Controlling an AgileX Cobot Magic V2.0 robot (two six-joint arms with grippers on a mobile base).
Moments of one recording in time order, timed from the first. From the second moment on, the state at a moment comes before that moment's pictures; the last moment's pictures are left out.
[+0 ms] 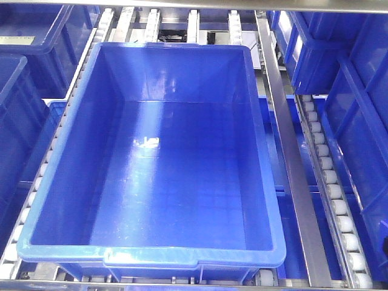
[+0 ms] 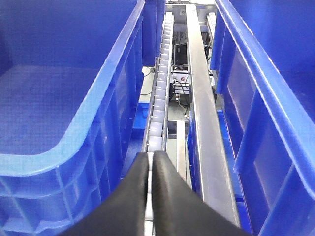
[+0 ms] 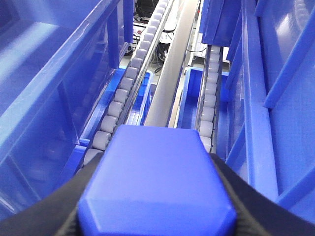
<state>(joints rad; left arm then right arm) 0.08 -0.01 0.03 0.01 0.23 -0.04 -0.06 0.18 -0.31 0.33 0.59 -0.45</state>
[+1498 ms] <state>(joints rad) 0.08 -0.01 0.03 0.01 0.23 -0.04 0.38 1.03 -0.94 0.43 0.63 -0.32</state>
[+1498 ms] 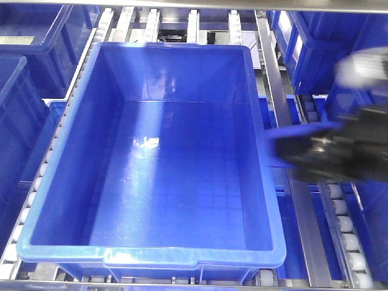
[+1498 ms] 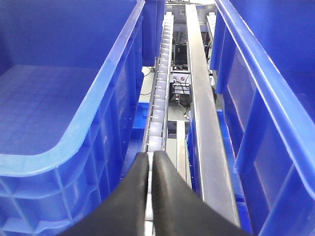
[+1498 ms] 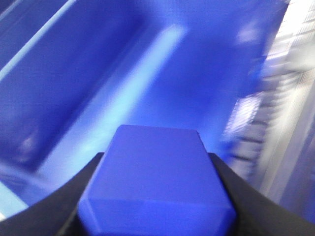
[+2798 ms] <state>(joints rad) 0.08 -0.01 0.03 0.01 0.23 -0.04 0.68 2.36 -2.10 0.12 1.20 0.00</state>
